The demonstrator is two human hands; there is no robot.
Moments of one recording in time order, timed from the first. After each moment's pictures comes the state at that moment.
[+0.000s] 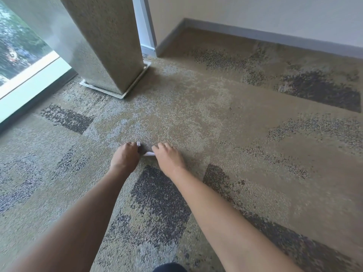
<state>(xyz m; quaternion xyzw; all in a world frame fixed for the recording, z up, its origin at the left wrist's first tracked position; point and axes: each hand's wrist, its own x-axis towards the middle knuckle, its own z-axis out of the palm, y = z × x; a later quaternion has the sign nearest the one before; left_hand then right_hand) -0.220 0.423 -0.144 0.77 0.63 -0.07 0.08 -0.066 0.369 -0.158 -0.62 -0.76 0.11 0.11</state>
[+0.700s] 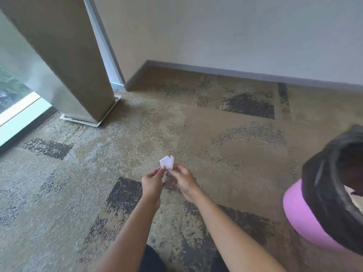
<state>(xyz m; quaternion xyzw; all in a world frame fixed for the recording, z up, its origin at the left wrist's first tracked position) -0.050 0.233 -0.039 0.34 0.62 0.32 0.63 0.058 0.209 -0.079 -0.57 -0.24 0.61 0.50</state>
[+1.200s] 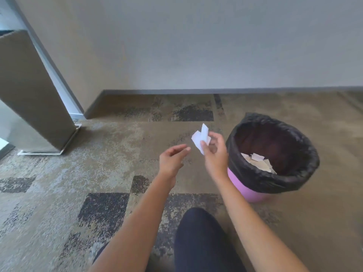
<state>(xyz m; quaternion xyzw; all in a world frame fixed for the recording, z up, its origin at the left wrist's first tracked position) 0.083 0.097 0.103 0.50 0.44 0.25 0.70 0.193 0.018 0.085 -0.68 -0.25 0.13 0.68</state>
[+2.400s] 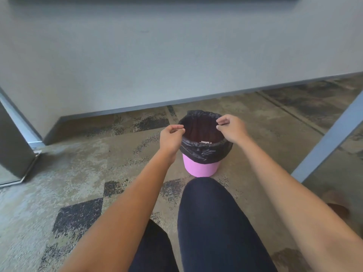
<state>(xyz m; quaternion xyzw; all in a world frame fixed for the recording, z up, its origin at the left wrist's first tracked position) 0.104 -0.064 0.198 0.63 0.32 0.24 0.66 0.265 -0.208 0.192 -0.86 -0.22 0.00 0.46</state>
